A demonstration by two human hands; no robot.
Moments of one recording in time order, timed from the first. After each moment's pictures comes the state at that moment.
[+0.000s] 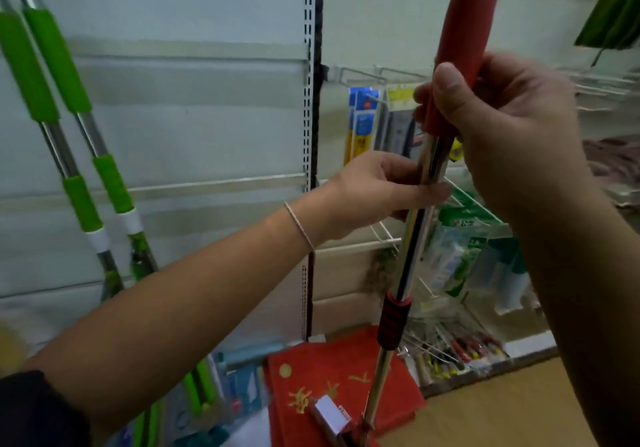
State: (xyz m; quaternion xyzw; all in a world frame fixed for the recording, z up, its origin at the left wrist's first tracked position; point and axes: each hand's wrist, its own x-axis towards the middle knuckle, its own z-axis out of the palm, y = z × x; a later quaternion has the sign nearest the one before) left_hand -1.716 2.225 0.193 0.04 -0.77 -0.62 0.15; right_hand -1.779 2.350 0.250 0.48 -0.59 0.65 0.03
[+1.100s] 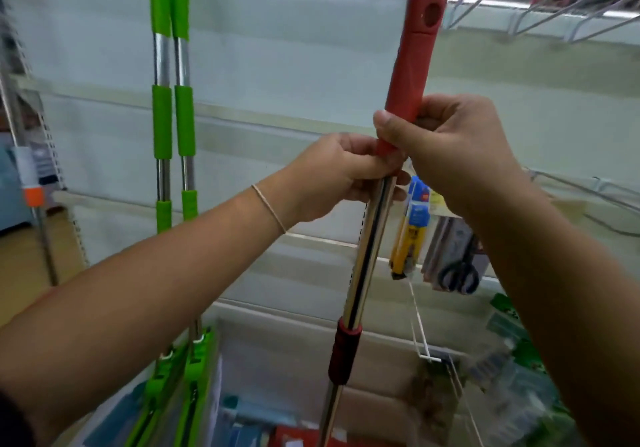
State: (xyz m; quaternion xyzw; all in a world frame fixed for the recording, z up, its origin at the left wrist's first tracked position) left_hand -1.728 2.153 0.271 0.12 -0.73 -0.58 0.35; right_hand -1.853 2.244 0.305 0.61 -0.51 0.61 -0.09
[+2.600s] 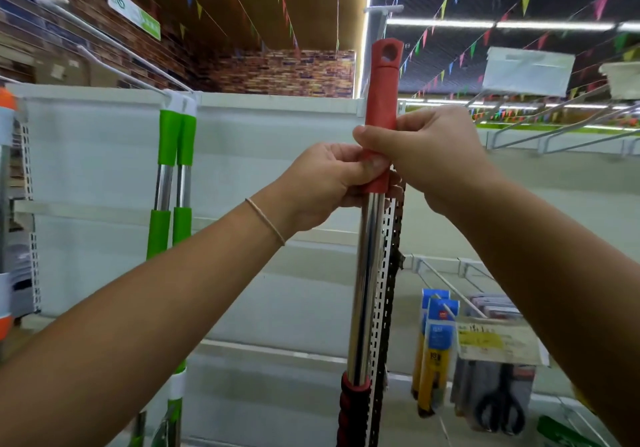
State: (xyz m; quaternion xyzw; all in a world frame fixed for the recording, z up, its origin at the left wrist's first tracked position) left_hand -1.727 2.086 0.393 0.06 -0.75 -0.51 0.41; right_hand -1.844 2.169 0.421 0.58 -0.51 0.63 0.00
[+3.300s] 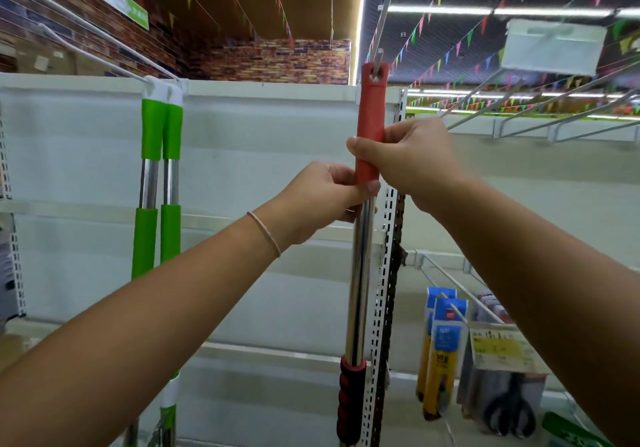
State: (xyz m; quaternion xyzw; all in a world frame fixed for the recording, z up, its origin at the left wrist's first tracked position) left_hand -1.742 2.045 0.372 0.18 -0.76 -0.45 0.43; right_hand -1.865 2.111 0.409 0.58 -0.56 0.59 0.04
